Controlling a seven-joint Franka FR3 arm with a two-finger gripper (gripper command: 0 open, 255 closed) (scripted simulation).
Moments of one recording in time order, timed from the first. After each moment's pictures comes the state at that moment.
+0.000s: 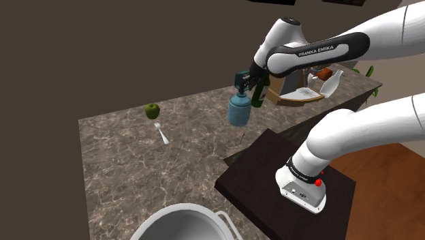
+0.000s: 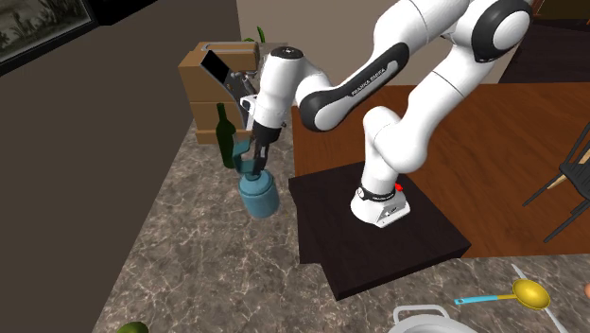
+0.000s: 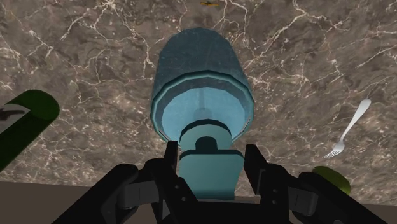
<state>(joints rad) -0.13 -0.64 -0.07 -2.79 -0.10 2.44 0.13</state>
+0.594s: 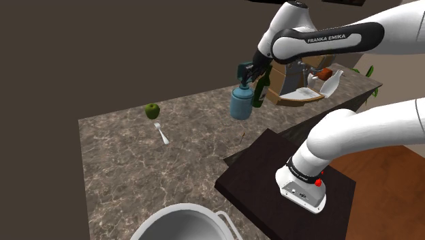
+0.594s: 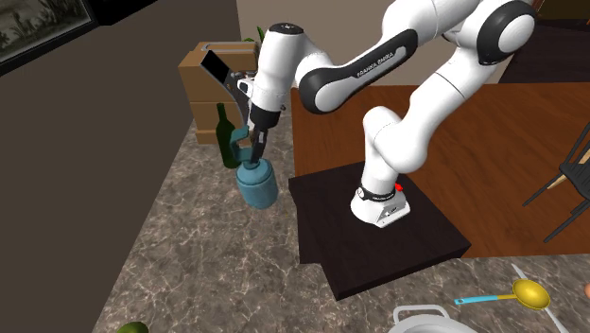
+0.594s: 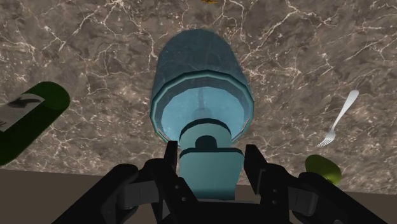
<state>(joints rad) -0.13 -0.70 -0.07 -2.70 -0.10 2.30 0.12</state>
